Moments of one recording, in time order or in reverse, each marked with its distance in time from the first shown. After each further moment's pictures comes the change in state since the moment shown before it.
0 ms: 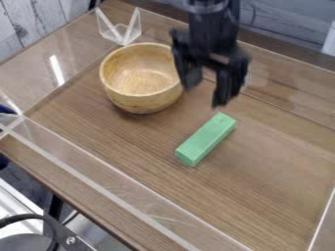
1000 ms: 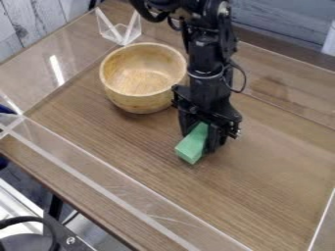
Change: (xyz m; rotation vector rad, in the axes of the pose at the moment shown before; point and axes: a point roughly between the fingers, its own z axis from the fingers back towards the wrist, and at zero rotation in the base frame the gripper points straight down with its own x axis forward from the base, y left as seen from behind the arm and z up) arm -0.016 0.008 -0.097 -0.014 0.133 0.006
